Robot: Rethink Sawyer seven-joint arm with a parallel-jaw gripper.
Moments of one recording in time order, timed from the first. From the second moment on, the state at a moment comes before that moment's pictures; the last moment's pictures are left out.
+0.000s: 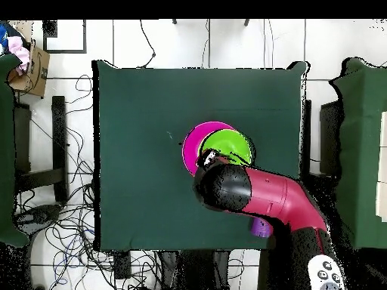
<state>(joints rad) -0.48 -0.98 0.14 1.90 -0.14 0.53 2.07</state>
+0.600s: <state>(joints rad) -0.47 -0.98 0.13 1.86 -0.14 0.53 2.07</state>
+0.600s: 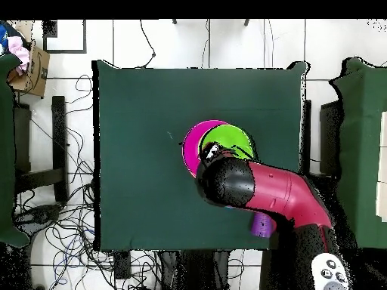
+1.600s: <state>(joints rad) -0.40 -0.99 0.12 1.77 -0.14 0.54 2.07</state>
